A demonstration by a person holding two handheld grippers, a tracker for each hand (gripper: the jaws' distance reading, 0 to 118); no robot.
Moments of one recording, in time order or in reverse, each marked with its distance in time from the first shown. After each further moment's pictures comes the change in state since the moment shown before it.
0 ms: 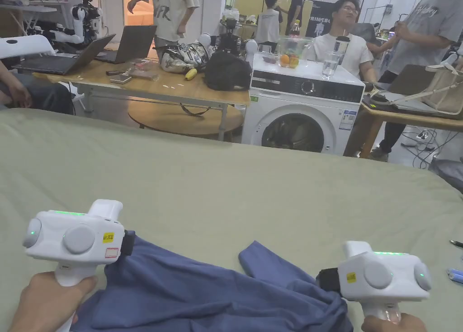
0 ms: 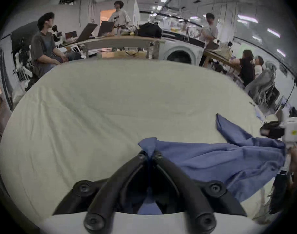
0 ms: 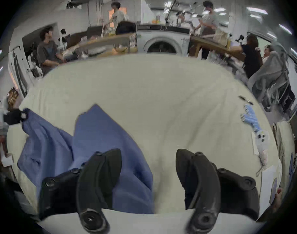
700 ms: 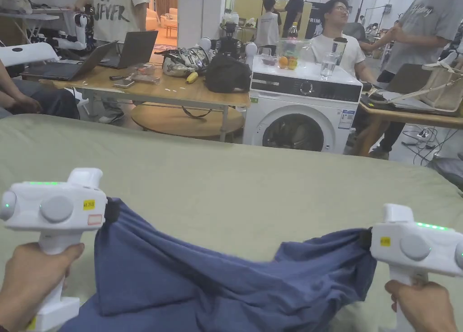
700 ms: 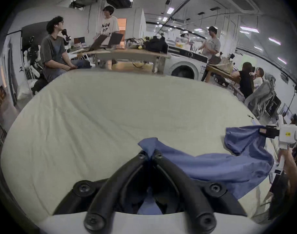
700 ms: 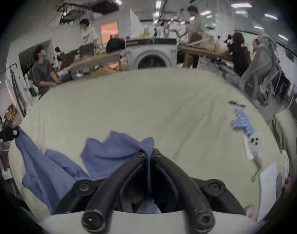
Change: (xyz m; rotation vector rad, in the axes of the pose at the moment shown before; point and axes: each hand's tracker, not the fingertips) left arm -0.021 0.035 0.062 0.148 0.041 0.048; right arm 0.048 0.020 0.087 0.368 -0.058 -0.168
